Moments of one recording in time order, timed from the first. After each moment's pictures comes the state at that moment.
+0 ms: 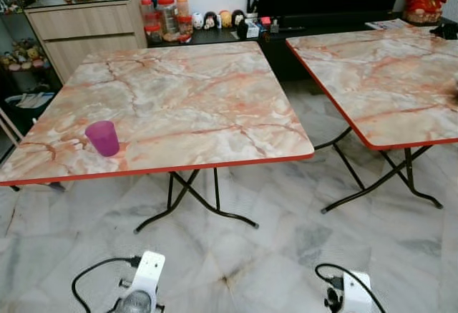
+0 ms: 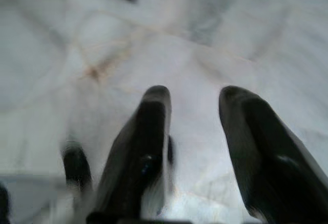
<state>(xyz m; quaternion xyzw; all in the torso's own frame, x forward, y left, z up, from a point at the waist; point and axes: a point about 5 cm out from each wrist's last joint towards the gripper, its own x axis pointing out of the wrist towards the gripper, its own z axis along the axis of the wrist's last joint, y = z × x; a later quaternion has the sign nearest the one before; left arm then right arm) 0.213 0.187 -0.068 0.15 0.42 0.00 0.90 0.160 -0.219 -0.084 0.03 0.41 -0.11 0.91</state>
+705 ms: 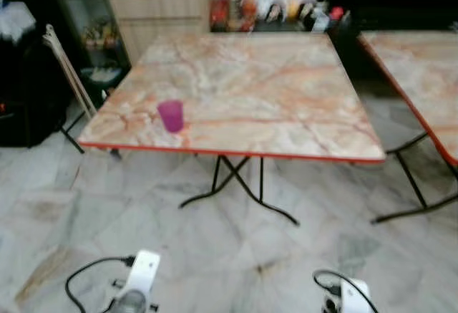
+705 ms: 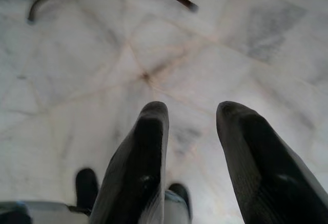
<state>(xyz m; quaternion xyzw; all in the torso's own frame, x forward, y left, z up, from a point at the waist) 0.212 0.199 -0.067 0.17 0.42 0.02 0.89 0.163 -0.208 -0.085 0.04 0.40 -0.10 0.91</state>
